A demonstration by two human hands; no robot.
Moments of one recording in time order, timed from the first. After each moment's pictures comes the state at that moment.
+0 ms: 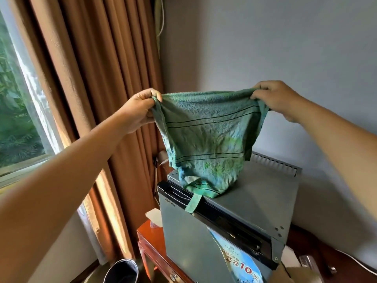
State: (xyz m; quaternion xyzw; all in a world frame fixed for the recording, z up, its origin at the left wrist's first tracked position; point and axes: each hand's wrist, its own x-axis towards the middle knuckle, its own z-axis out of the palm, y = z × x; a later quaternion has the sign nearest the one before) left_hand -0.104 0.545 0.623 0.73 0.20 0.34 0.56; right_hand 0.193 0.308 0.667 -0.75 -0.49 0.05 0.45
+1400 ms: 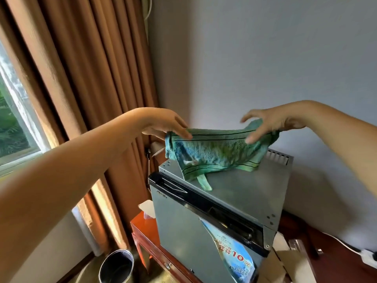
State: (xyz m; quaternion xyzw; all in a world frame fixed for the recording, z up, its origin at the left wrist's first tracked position) left_hand -0.048 0.485 0.608 0.86 0.30 -0.05 0.40; right_hand 0.201 0.280 0.627 -0.84 -0.45 0.28 0.11
